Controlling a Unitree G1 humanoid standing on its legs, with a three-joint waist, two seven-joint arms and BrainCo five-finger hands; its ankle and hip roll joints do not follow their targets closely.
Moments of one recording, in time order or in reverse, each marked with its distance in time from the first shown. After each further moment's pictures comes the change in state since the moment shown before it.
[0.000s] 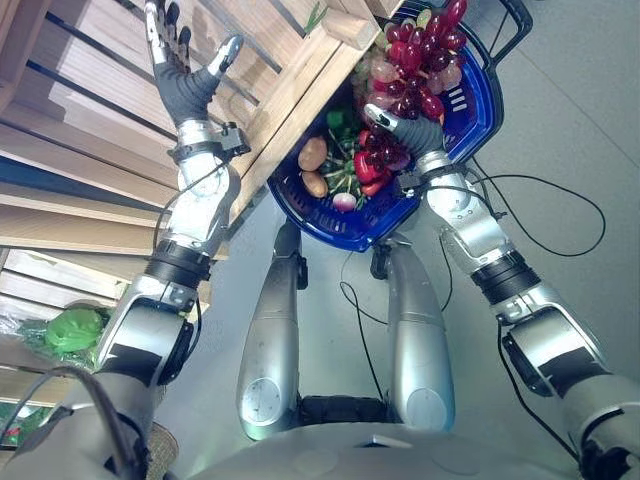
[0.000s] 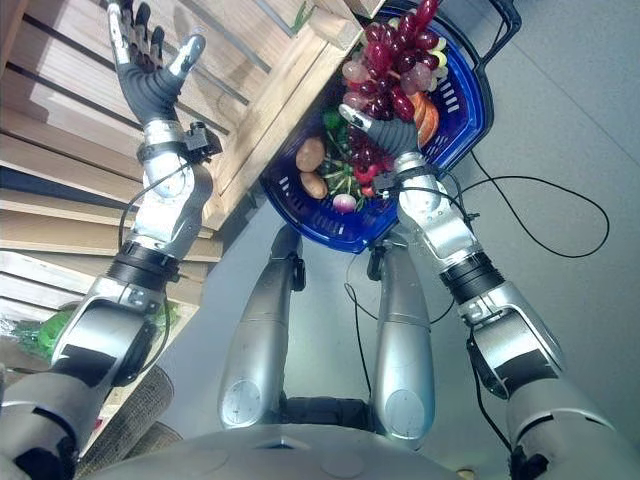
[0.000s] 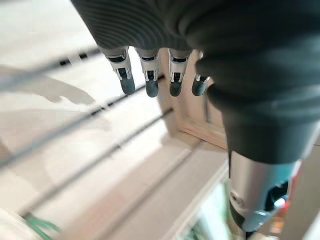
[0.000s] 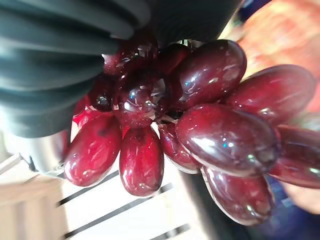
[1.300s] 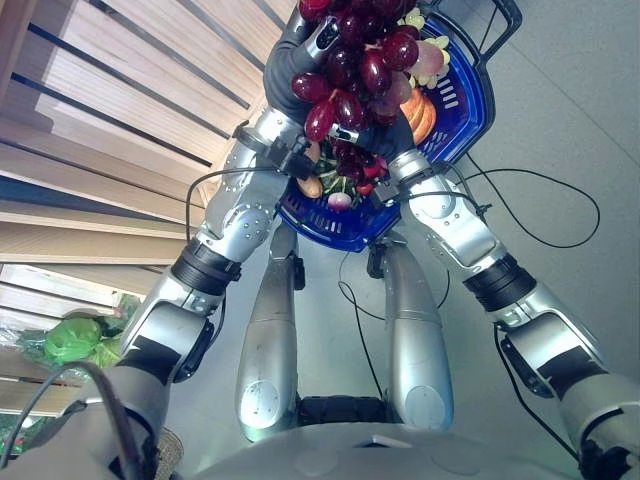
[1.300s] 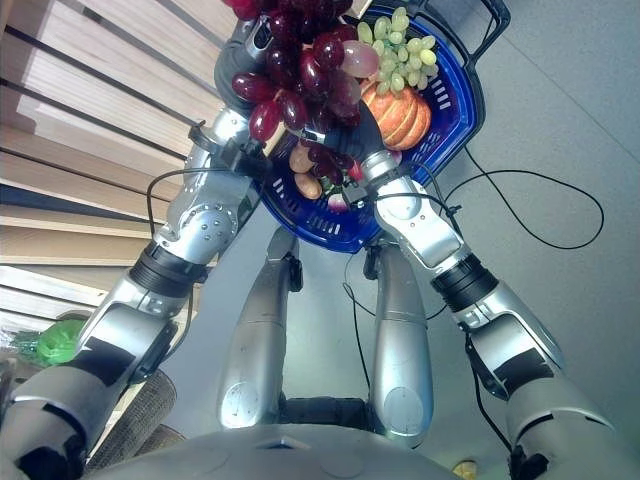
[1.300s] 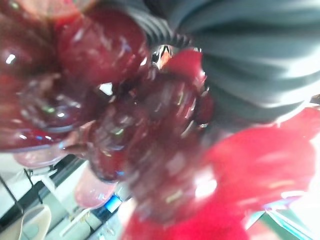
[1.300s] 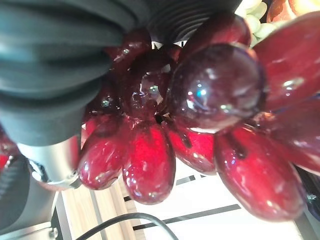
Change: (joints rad) left arm -0.039 -0.106 -0.135 -0.408 -0.559 0.184 -0.749; right arm 0.004 0.021 0.090 -0.283 -0.024 -0.022 0.071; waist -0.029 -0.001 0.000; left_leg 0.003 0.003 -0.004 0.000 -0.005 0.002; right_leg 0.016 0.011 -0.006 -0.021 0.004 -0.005
